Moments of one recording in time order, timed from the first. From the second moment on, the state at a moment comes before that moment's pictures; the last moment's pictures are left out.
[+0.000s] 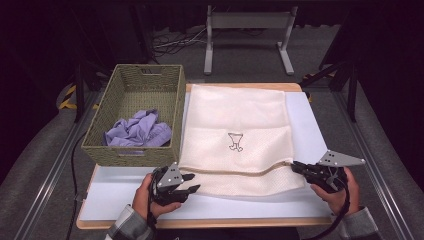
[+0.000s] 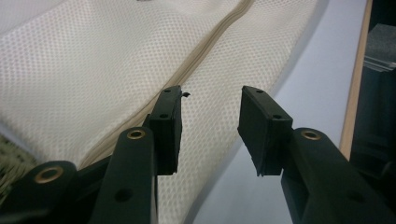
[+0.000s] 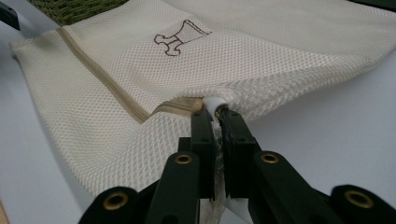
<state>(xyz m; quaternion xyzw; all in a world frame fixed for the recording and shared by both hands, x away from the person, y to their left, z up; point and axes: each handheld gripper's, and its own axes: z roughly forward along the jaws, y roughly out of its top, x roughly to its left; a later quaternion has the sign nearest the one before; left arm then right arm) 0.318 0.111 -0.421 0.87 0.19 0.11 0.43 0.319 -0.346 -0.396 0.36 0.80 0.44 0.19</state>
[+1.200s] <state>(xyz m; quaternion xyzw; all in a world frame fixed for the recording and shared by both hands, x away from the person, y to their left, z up) 0.360 -0.085 -0.401 0.88 0.06 0.11 0.45 0.316 -0.319 -0.386 0.31 0.82 0.43 0.21</state>
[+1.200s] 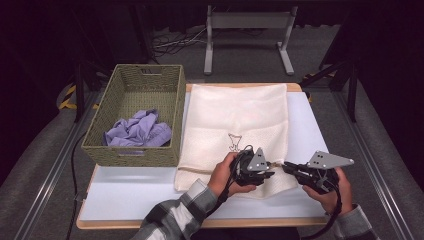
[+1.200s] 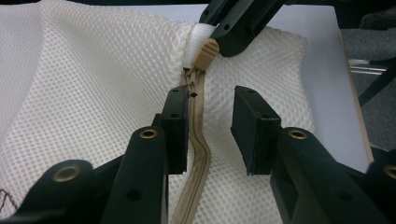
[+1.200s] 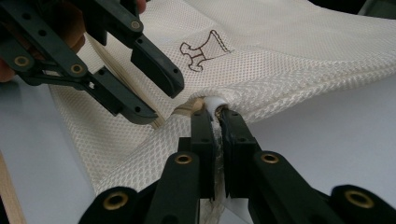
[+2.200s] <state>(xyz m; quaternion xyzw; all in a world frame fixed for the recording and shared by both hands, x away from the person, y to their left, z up) 0.364 -0.093 -0.399 0.87 0.06 0.12 0.47 0.312 -0.312 -0.388 0.29 0.84 0.41 0.22</state>
